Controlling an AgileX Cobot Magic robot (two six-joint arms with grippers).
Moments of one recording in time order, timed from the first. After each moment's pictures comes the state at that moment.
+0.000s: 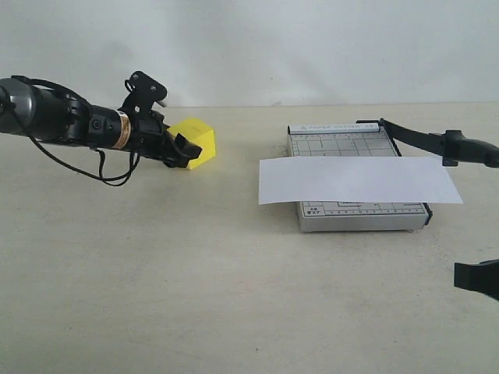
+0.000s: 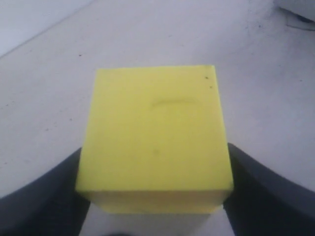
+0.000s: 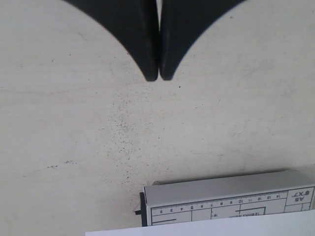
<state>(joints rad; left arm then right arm) -0.31 2.34 -1.52 1.55 -0.42 -1.13 0.16 1.00 -0.25 0.22 0.15 0.00</state>
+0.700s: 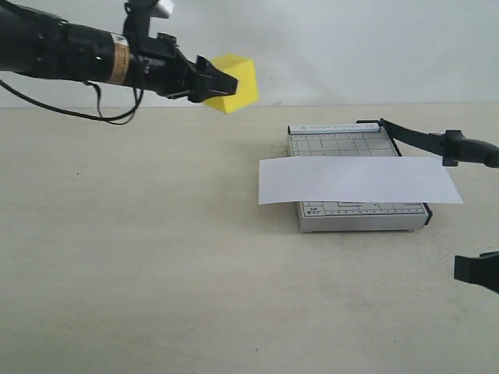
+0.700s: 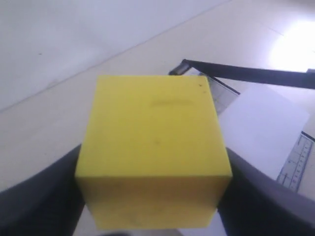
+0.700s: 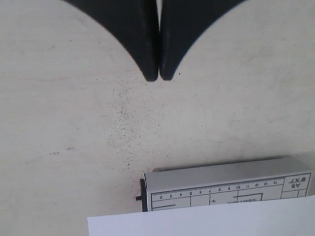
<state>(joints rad) -0.41 2.06 -1.51 1.72 -0.64 -1.58 0.16 1.00 -0.25 0.22 0.11 0.00</state>
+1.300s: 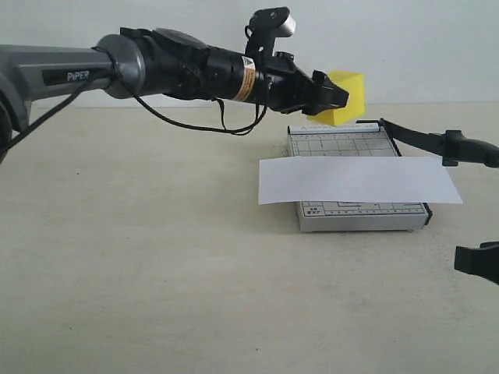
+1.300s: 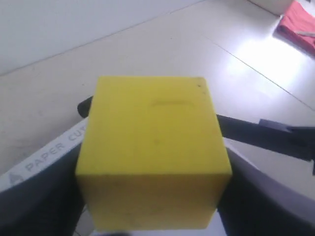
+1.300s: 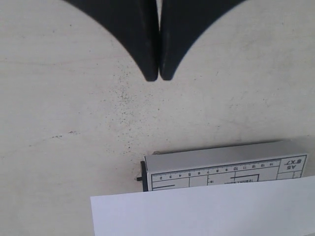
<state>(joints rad) -0.65 2.37 -1.93 1.75 -0.58 -1.87 0.16 1.00 -0.25 0.22 0.07 0.00</state>
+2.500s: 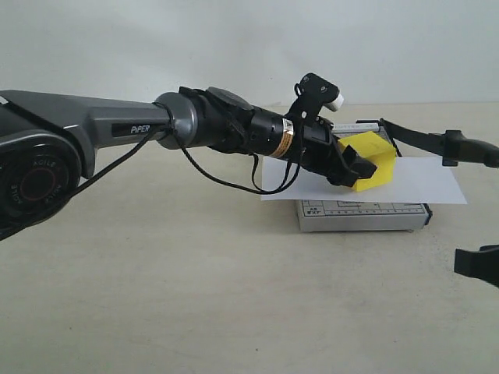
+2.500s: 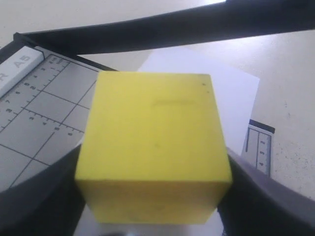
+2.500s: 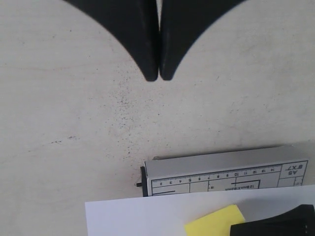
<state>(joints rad) -0.76 2.51 -1.94 1.75 -0.58 -1.57 0.16 1.00 -0.25 0.22 0.08 0.00</state>
